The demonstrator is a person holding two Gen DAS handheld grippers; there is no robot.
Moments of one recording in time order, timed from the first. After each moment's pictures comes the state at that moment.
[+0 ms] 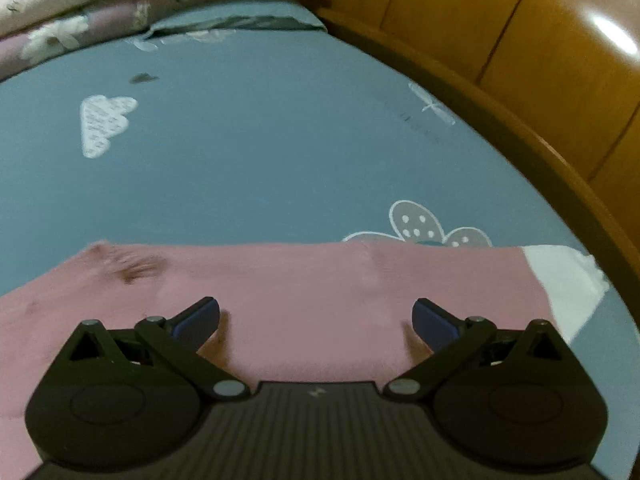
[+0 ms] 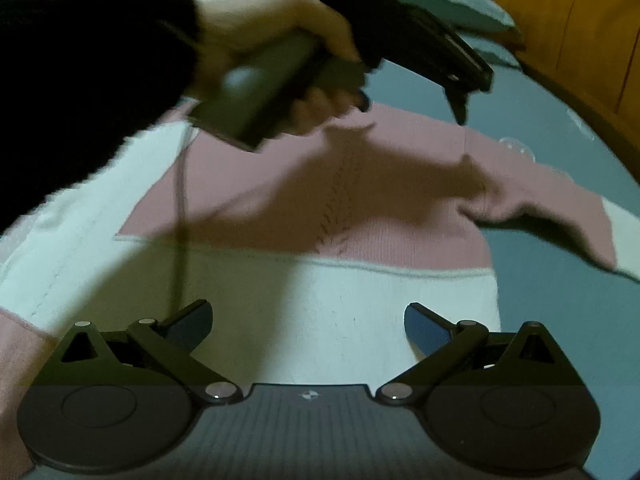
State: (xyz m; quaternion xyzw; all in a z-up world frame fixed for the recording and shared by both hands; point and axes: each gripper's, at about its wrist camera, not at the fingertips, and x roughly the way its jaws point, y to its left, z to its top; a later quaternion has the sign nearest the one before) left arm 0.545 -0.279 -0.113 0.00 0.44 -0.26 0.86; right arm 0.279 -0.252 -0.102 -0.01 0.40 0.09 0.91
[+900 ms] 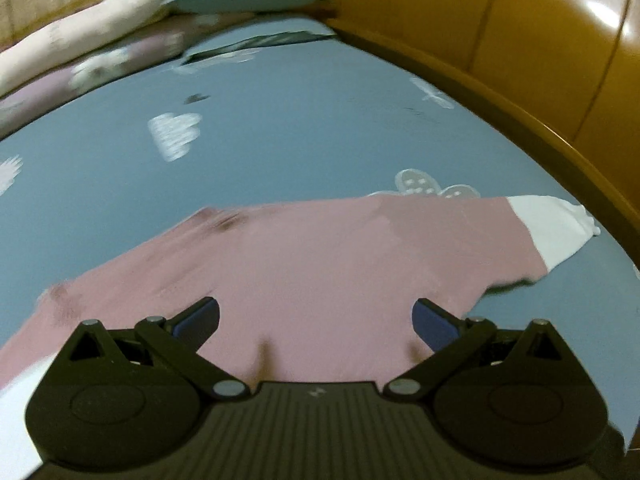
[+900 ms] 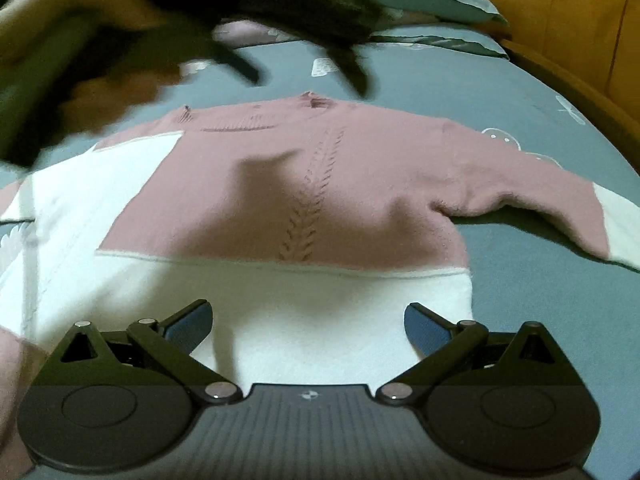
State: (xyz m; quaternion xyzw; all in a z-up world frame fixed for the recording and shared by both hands) left arm 0.441 -0.200 -0.030 0.06 0.44 -0.21 0.87; right arm 0.279 -0.271 -0.103 0.02 0.40 0.08 0.91
